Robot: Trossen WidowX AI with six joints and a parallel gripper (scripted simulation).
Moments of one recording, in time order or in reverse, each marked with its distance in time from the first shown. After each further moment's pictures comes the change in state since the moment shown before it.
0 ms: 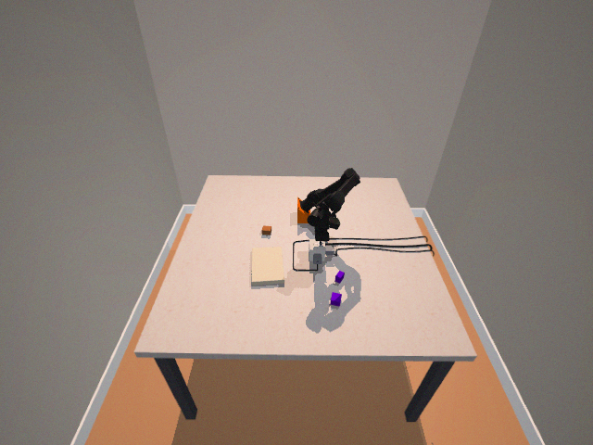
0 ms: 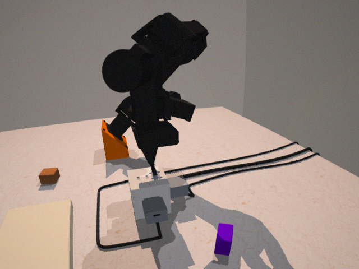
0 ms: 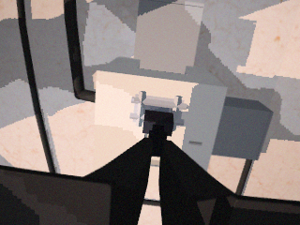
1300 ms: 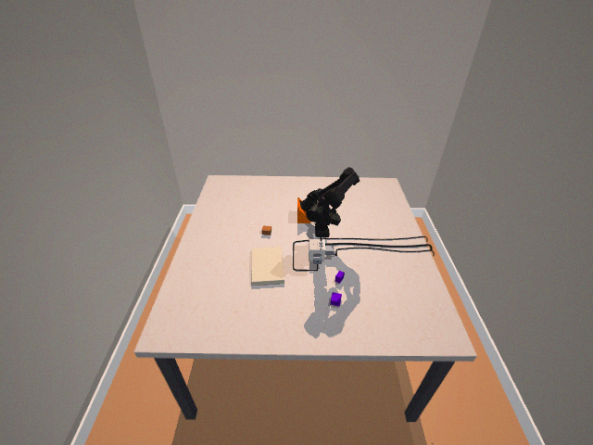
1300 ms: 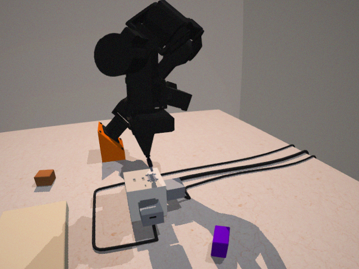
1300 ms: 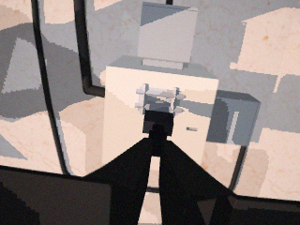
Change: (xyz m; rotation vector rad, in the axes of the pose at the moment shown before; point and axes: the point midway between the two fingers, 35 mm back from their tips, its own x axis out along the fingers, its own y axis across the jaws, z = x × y) arm -0.023 0.001 0.000 0.008 -0.004 0.001
